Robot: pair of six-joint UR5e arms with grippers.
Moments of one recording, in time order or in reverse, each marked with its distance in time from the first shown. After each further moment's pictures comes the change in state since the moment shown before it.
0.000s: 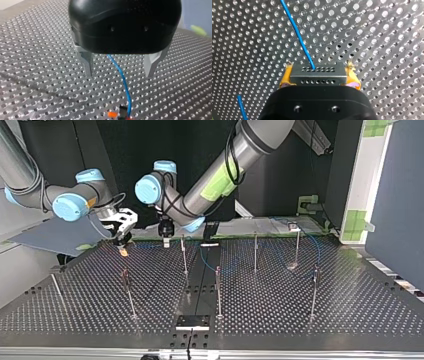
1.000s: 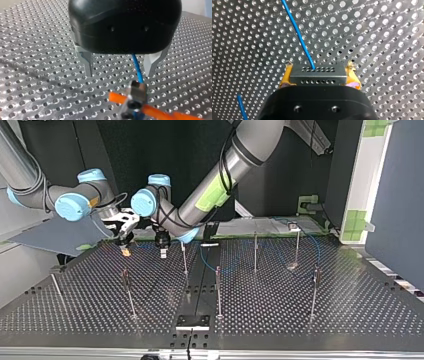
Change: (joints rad) left arm 0.015 -0.124 0.221 -0.051 -0.023 -0.028; right arm 0.011 0.001 0.000 -0.003 0.000 -0.006
